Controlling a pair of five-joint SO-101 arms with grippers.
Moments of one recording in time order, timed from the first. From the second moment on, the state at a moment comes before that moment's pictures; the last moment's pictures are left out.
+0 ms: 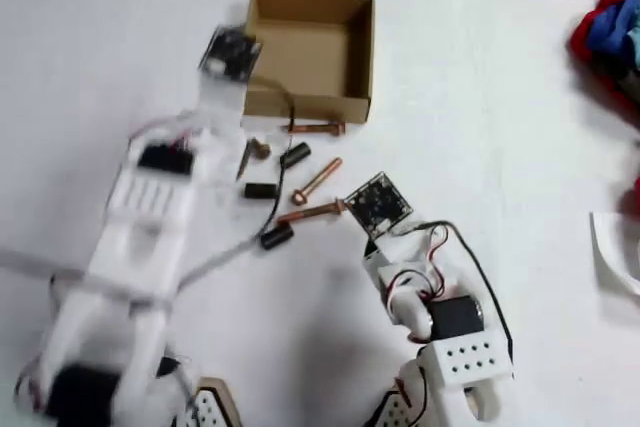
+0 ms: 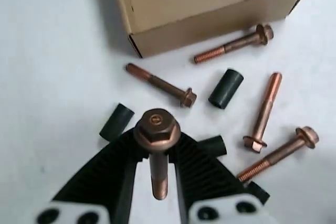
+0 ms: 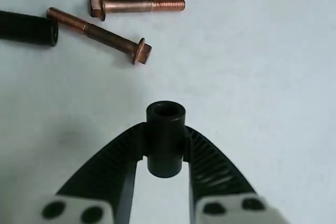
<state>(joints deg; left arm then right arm) 3.6 -26.5 36.9 46.0 -6.3 -15.8 -71.0 82.0 45.0 26.1</state>
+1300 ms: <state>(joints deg) 28.4 -26.7 11.3 52.1 10.2 -26.5 -71.3 79.1 14.9 2.5</state>
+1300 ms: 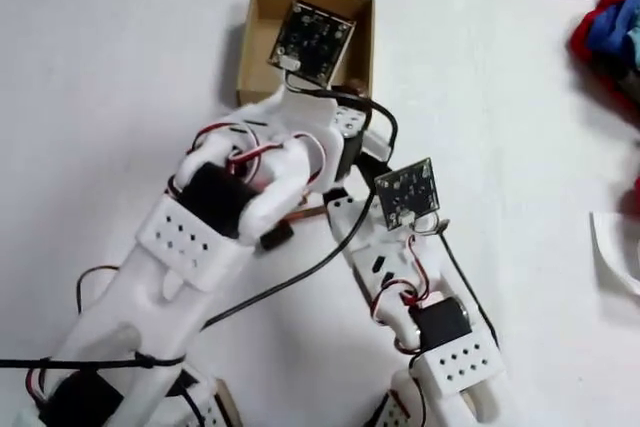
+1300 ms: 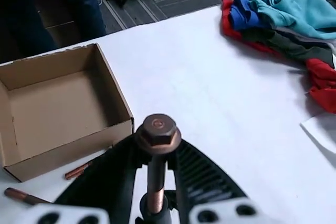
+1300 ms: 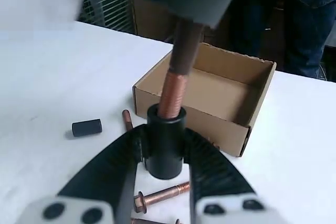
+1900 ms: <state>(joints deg) 24.0 -26.7 20.3 50.1 16.0 -25.2 -71.3 78.5 14.9 2.0</state>
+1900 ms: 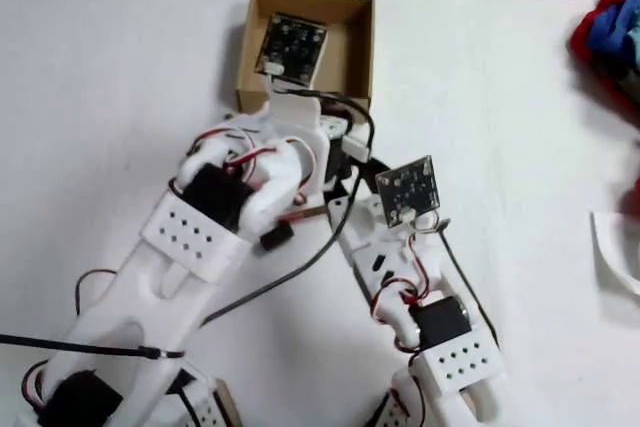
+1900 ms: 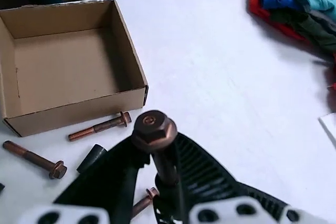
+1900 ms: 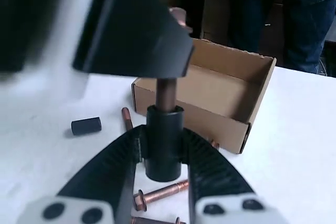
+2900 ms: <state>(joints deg) 11.3 -33.6 14.5 54.7 4.2 -18.3 -54.2 69.2 15.1 1.9</state>
